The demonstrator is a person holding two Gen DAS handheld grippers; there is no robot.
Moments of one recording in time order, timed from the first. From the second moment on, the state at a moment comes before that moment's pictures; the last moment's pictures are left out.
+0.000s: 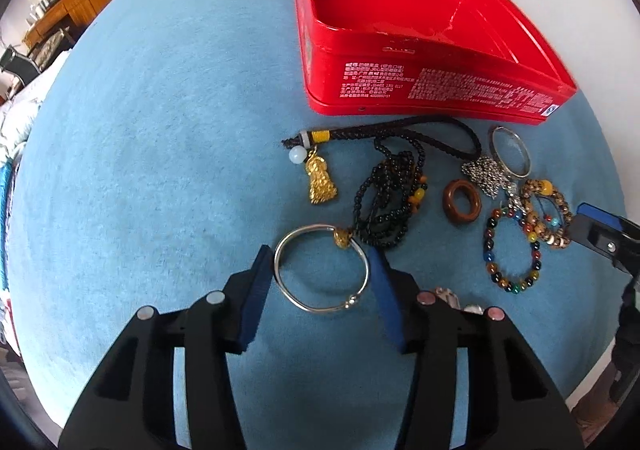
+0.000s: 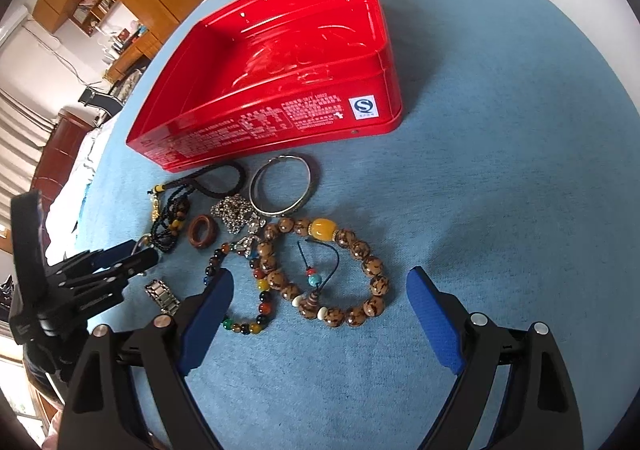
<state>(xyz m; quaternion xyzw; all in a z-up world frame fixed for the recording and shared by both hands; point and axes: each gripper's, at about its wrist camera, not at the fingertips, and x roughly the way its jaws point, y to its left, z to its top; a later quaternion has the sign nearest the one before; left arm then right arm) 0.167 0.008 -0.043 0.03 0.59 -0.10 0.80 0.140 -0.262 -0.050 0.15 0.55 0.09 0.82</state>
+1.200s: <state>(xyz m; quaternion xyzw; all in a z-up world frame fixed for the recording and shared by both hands) 0.158 0.016 -0.026 0.00 0.56 -0.10 0.82 0.163 -0.264 -0.063 0.07 0.58 0.07 0.81</state>
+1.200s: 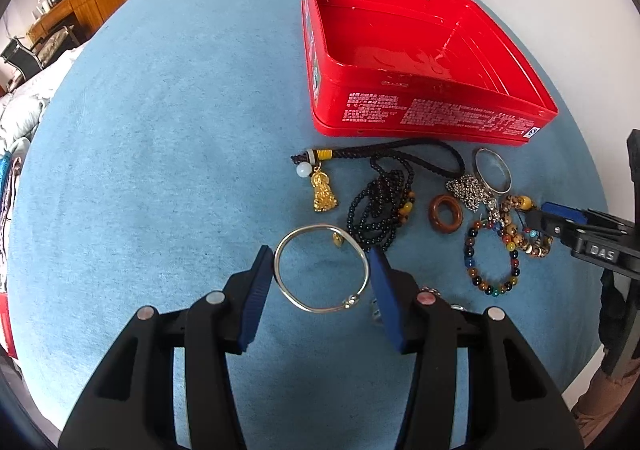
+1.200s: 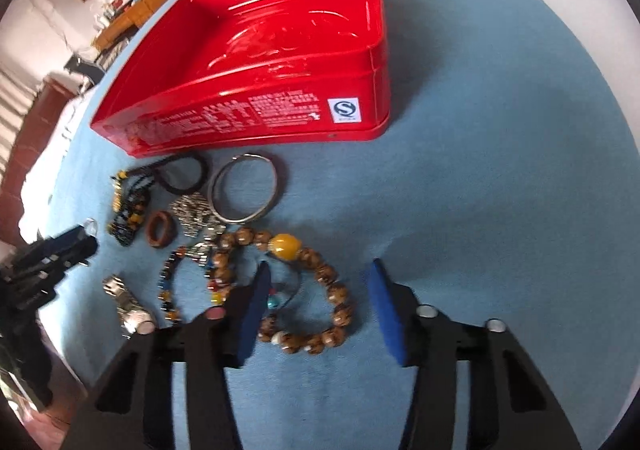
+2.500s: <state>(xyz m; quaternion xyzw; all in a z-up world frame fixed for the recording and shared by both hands) 0.269 -0.063 0.033 0.02 0.52 -0.14 0.84 0.245 -0.255 0.078 0.08 0.45 0.13 0.88</state>
